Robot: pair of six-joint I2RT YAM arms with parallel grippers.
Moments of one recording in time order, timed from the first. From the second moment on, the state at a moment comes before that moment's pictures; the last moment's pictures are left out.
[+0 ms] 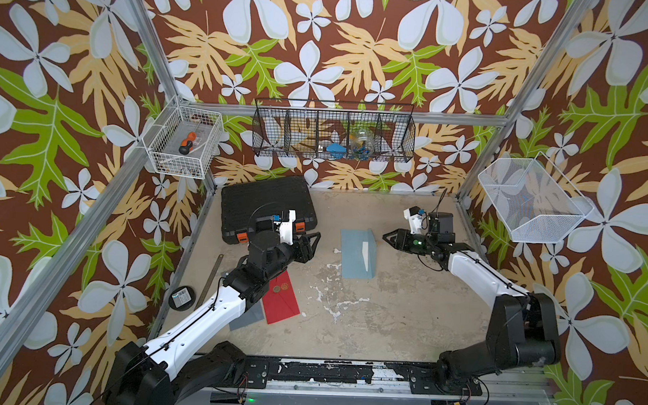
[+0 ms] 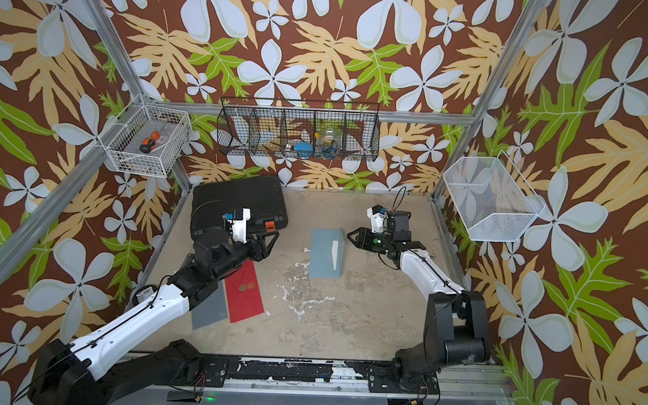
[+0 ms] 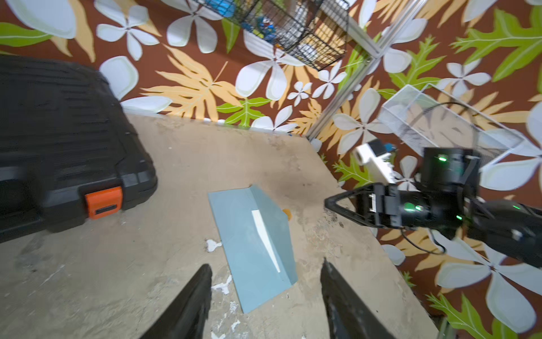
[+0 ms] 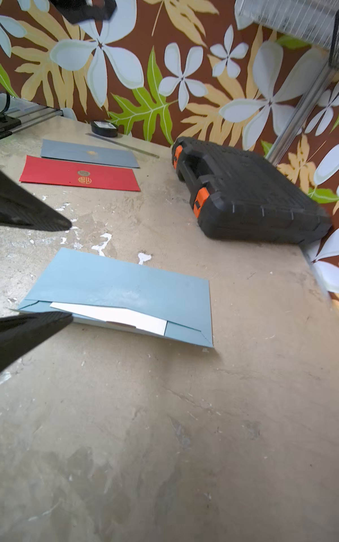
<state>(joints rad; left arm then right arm) -0.52 1.07 0.72 0.11 0.08 -0.53 0.09 1.44 0.90 -0.13 -0.63 0.40</state>
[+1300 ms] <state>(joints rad) -0.18 1.13 0.39 -0.03 0.02 -0.90 0.76 1.85 1.04 0.15 -0.62 0.58</state>
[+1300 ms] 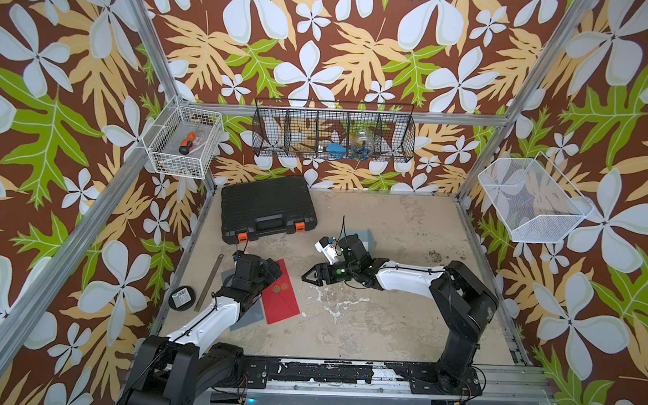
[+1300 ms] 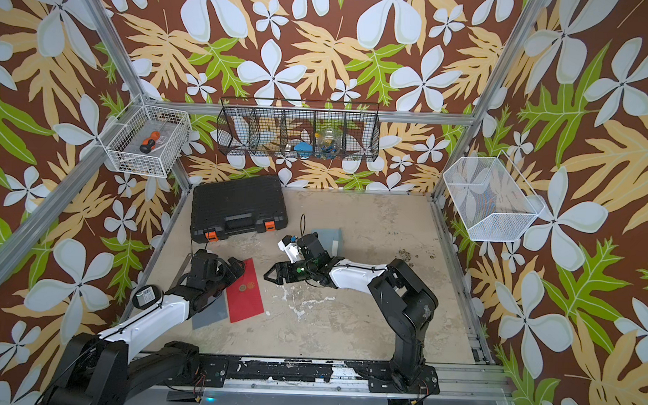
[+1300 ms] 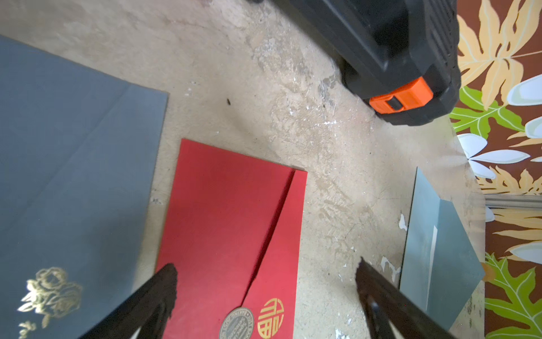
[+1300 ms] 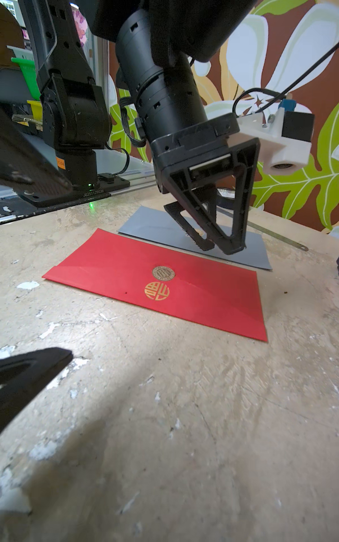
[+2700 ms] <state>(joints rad) -0.32 1.04 0.38 0.03 0.19 -0.92 0.72 1.82 0.87 0.28 -0.57 0.77</state>
